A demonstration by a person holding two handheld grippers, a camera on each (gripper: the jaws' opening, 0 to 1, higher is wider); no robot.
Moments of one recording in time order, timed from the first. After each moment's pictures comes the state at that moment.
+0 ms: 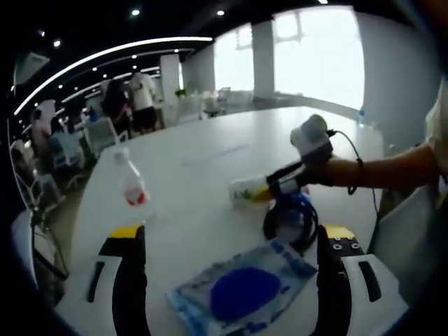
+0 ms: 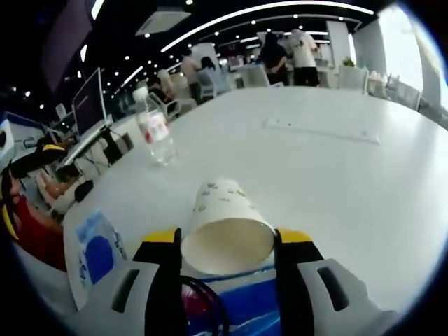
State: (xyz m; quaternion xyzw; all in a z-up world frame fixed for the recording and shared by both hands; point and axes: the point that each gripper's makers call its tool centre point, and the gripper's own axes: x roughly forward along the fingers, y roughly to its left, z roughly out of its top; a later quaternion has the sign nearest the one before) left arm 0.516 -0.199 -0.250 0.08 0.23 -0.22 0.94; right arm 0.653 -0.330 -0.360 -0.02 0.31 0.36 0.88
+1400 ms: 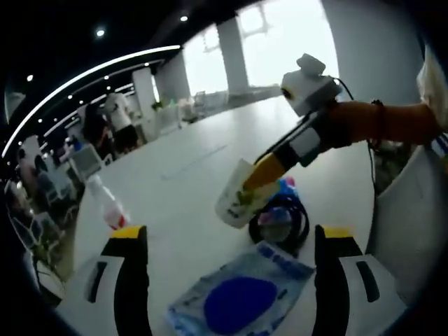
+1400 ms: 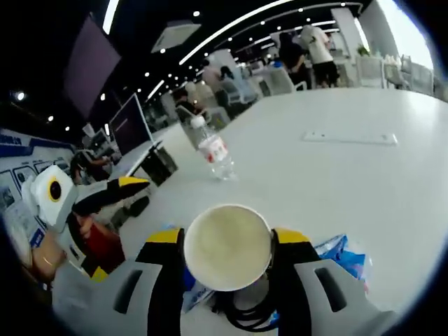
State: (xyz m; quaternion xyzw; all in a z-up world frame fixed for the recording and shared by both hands) left arm 0.515 -0.245 -0.261 0.16 0.21 -0.28 0.92; right arm 0.573 -0.305 -0.276 0.06 0.31 0.45 0.83
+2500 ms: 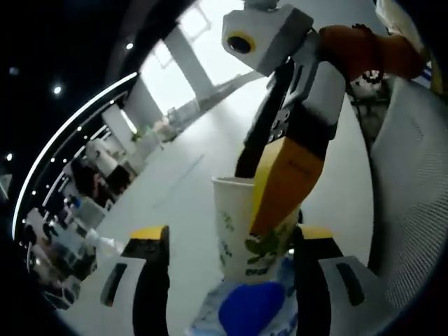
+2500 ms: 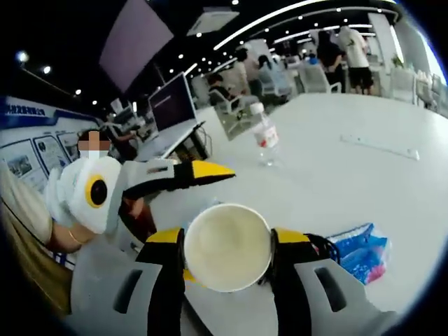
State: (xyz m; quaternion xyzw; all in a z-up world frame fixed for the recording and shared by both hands) left arm 0.501 -0.281 -0.265 0.32 0.16 -0.33 0.87; right arm 0.493 -0.291 -0.252 0.01 0.31 0.53 0.79
